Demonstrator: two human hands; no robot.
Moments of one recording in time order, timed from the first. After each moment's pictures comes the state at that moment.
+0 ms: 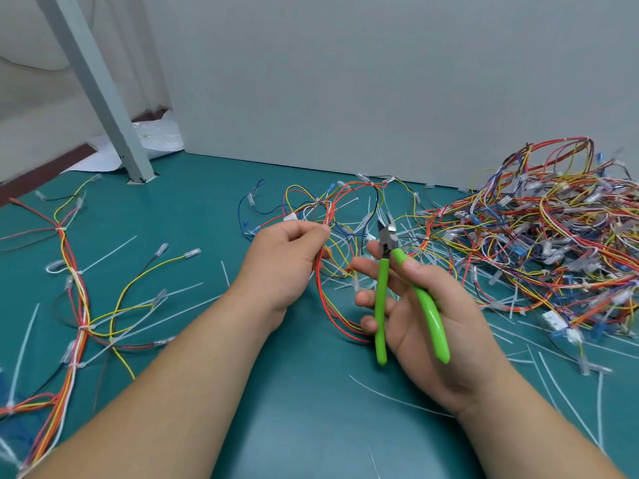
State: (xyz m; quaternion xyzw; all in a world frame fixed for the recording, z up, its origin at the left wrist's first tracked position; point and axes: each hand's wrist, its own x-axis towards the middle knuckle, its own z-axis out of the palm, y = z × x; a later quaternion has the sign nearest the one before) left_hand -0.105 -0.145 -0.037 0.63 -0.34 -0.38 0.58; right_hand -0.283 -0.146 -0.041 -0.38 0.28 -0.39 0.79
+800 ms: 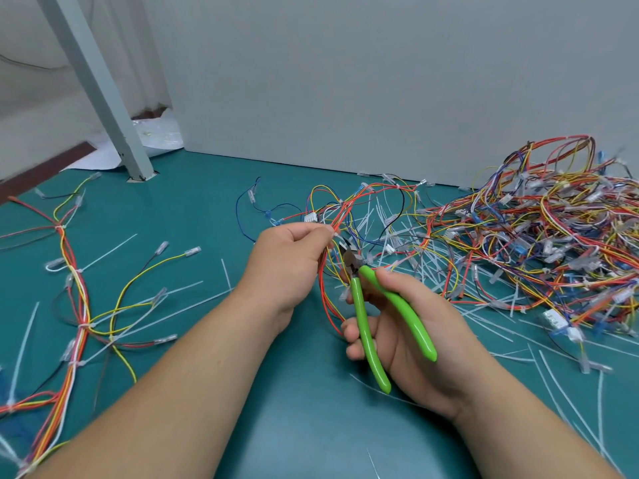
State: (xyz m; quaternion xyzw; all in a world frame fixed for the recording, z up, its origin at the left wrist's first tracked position) left_hand -0.113 -0.144 -0.036 0.62 -0.33 -0.38 0.60; right_hand -0.274 -0.137 -0.039 -0.38 0.30 -0.31 0.82
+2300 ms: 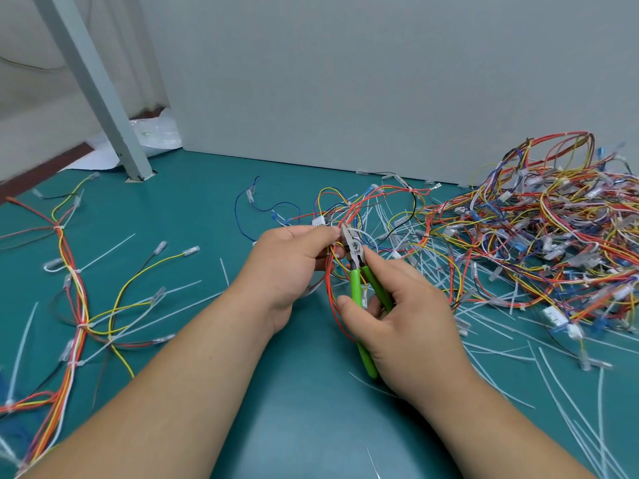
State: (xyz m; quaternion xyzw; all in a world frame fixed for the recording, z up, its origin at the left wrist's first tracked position) left_hand -0.116 -0.136 -0.026 0.59 -0.34 -0.46 0.58; right_hand -0.271 -0.141 -0.059 -0.79 0.39 -0.40 0.26
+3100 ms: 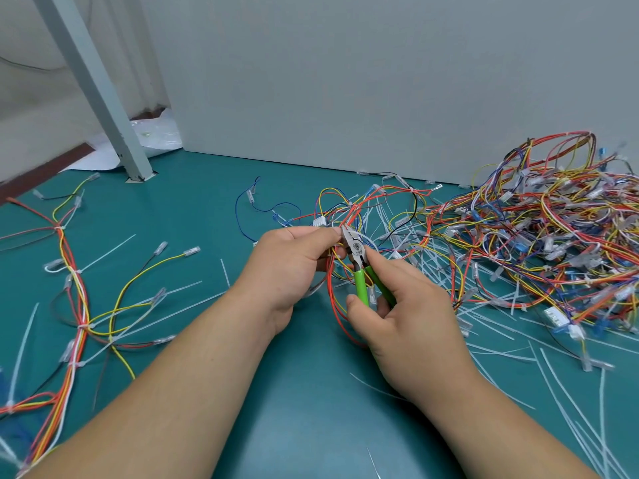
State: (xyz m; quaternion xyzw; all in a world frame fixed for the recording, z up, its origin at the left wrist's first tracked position) left_hand -0.115 -0.135 -0.025 0.57 -0.34 -0.47 0.59; right_hand -0.272 -0.143 -0.059 -0.80 0.40 -0.39 0.23
